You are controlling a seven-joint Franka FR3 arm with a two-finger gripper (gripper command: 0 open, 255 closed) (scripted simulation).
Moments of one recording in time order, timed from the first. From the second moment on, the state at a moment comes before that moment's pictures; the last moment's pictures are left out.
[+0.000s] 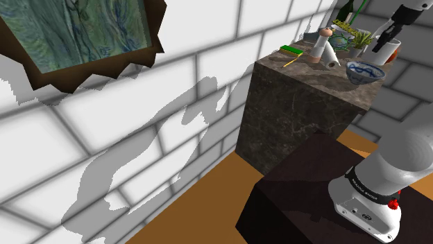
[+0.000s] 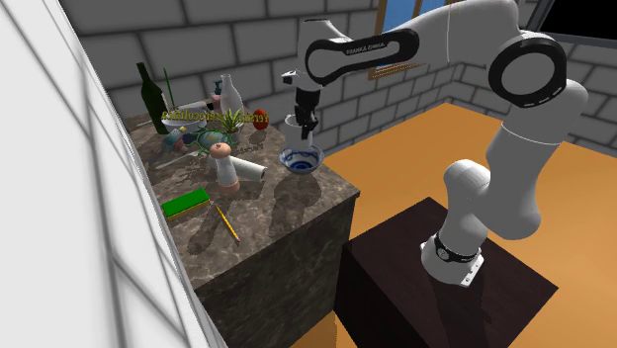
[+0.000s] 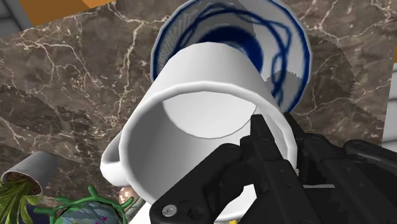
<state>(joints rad) -0.32 -0.07 -0.76 -1.92 0.04 1.94 -1.01</state>
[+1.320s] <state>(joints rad) -0.32 -0.06 -0.76 -1.98 0.05 2.01 -1.02</state>
